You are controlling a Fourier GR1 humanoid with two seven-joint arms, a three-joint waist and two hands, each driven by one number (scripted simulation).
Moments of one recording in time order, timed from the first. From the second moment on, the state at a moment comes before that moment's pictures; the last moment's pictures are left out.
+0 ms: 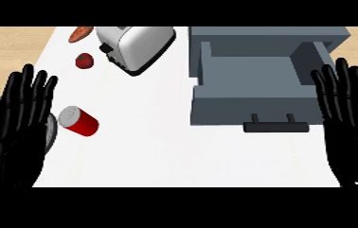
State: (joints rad) left arm 0.03 0.06 0.01 -2.10 0.00 -0.02 -0.01; right arm -0.02 -0.08 0.01 -2.10 -0.02 0.02 -0.01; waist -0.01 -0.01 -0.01
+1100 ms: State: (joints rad) left arm 0.12 0.07 0.31 -2.13 0.01 0.20 0.36; right arm 0.08 -0.08 -0.10 -2.07 -0.03 -0.03 0.19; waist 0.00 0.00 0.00
